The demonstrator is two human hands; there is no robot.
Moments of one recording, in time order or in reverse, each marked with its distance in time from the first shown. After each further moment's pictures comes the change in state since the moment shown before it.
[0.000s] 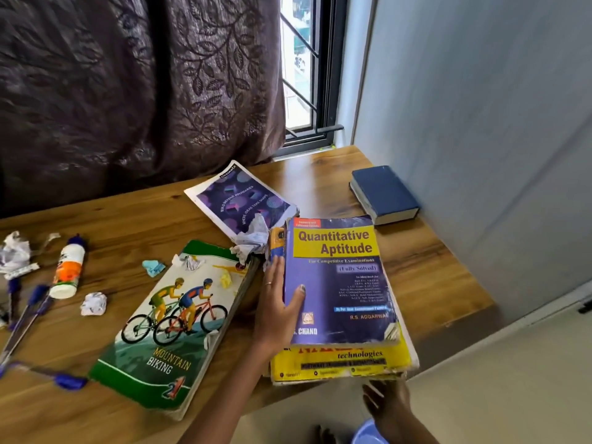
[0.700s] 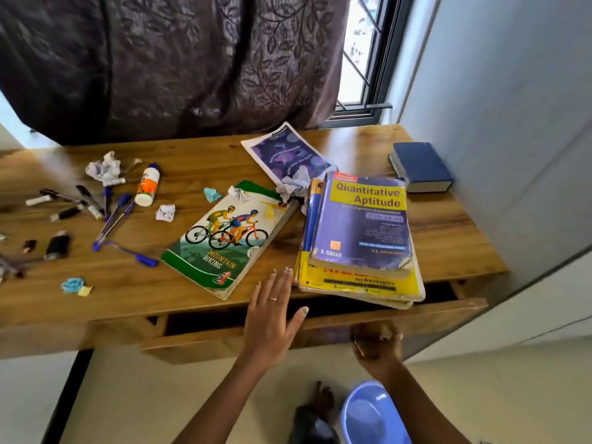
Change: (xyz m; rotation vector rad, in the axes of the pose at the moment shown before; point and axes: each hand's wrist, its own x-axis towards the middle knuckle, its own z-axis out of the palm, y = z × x) left_hand -0.156 -0.058 -0.022 0.749 0.049 0.123; right_hand 0.043 0.047 -0.034 0.181 -0.271 0.200
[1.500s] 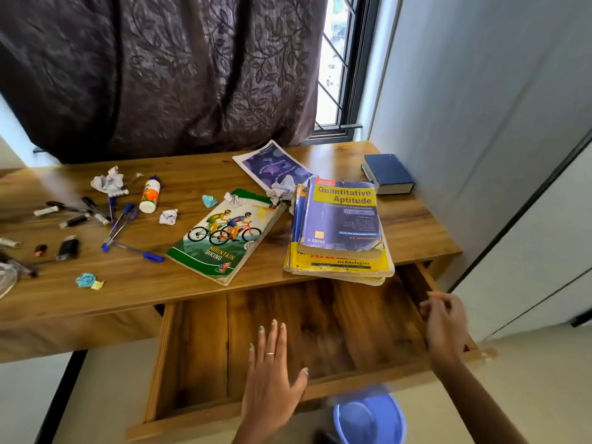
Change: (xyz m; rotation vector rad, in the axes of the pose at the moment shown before) left_hand -0.127 0.041 0.000 0.033 -0.194 -0.139; right_hand -0.193 -0.052 -0.002 -0.695 0.294 -1.065
